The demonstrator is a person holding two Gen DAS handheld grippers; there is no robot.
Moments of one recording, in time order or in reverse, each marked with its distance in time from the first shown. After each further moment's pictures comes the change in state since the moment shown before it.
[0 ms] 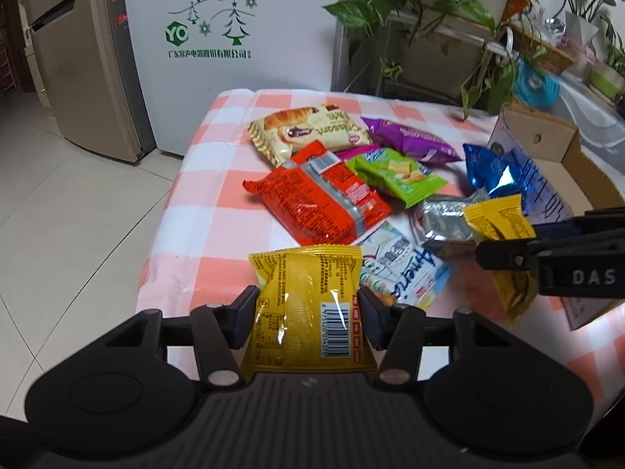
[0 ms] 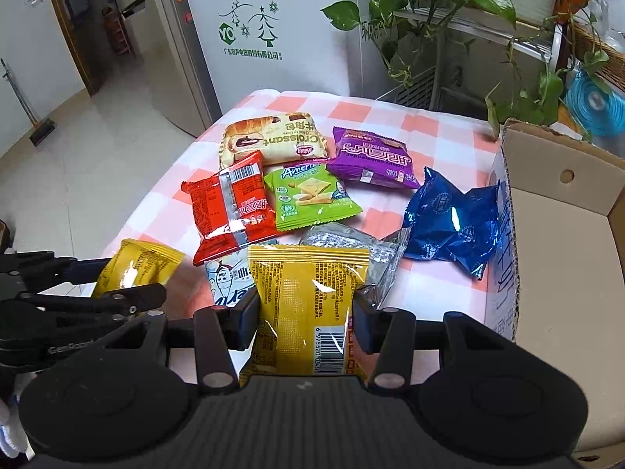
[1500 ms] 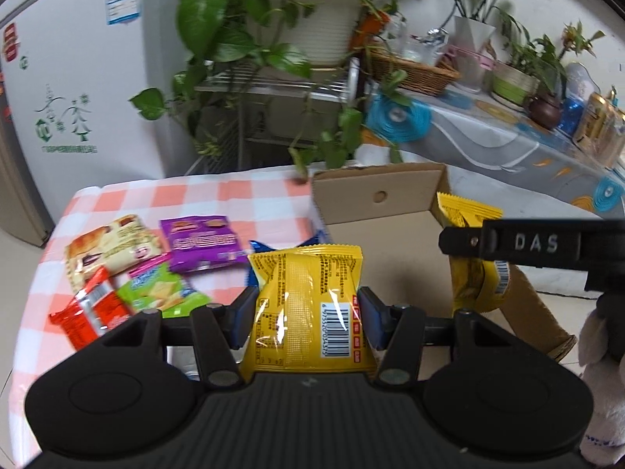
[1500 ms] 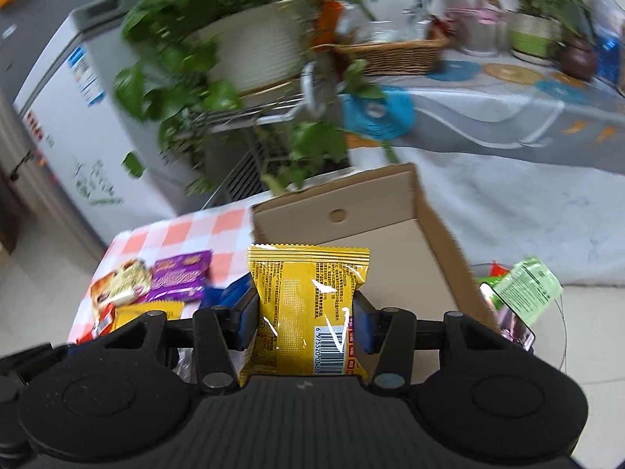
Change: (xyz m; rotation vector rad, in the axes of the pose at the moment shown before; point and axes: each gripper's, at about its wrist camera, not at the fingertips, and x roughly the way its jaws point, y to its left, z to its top) left arm -0.002 -0.193 0.071 0.149 -0.099 -0.180; right arm -0.090 -0.157 -0.008 0.448 -0.232 -0.212
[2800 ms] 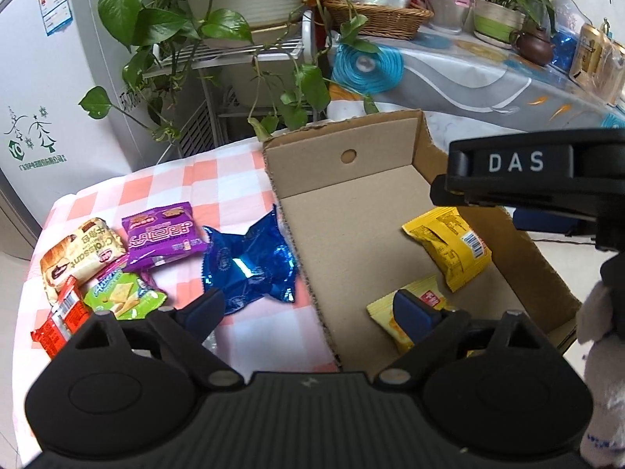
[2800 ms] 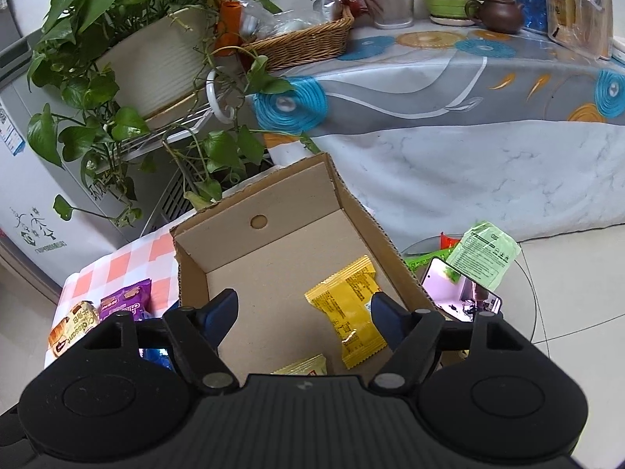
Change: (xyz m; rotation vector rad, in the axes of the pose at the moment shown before) left arm 0.033 -0.045 0.002 0.125 0.112 0.045; right arm 0.010 -0.028 0.000 0.159 0.003 -0.128
